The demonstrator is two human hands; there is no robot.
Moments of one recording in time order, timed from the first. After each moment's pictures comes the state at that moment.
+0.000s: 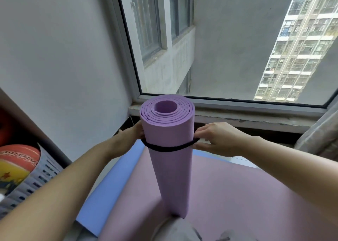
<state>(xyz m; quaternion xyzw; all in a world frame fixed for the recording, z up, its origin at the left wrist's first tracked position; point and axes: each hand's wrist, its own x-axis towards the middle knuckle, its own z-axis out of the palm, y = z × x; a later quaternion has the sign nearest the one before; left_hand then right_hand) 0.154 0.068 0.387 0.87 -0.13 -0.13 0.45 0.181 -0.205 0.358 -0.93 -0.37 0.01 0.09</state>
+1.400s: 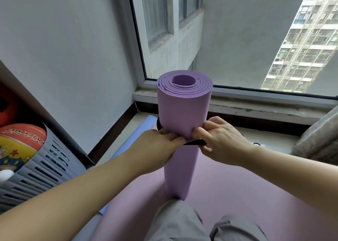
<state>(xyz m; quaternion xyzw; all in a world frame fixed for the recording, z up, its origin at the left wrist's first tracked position) 0.117 0.043 0.334 0.91 -0.39 0.16 -0.02 0.149 -0.185 0.321 -0.86 -0.45 -0.23 0.07</state>
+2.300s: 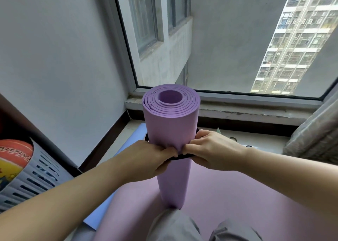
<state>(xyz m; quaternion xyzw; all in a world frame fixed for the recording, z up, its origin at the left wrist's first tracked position) 0.122 0.048 0.346 0.88 -0.46 0.13 0.01 0.147 -0.190 0.330 -0.84 -0.52 -0.15 0.10</state>
